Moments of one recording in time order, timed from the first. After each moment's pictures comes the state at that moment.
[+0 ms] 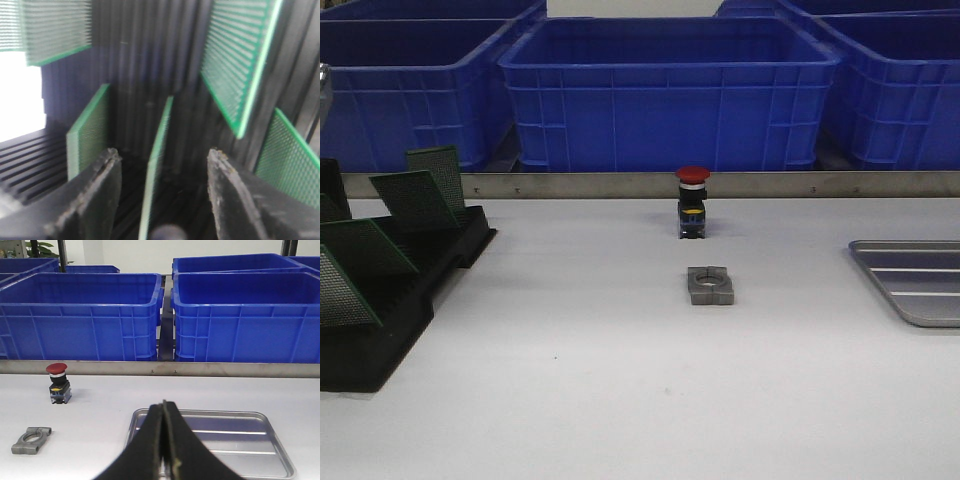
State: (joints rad) left arm 0.00 1.65 -0.99 -0.16 0.47 1.55; right arm 0.01 -0.01 0.03 -0.15 -0.01 0.17
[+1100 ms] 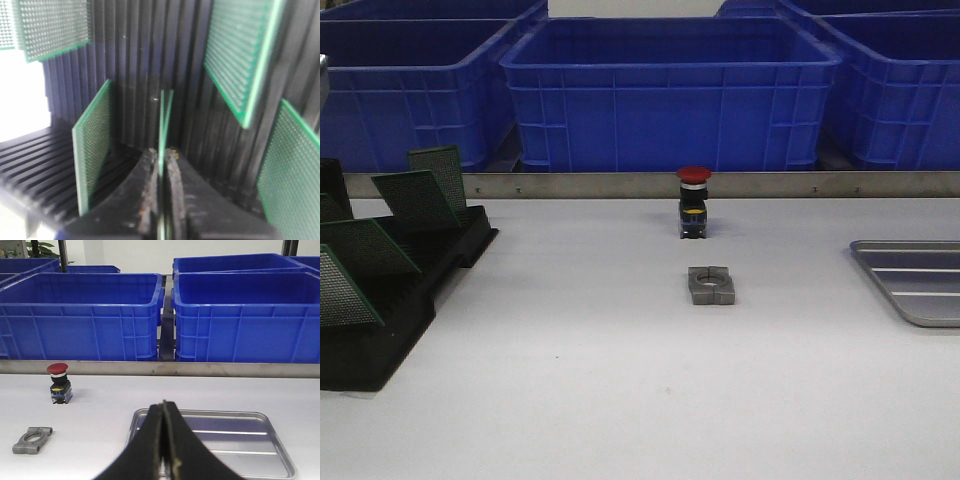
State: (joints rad) left arm 0.00 1.61 -0.99 -0.15 0.47 1.56; right arm 0.01 -0.01 0.03 -0.15 -0.01 0.17
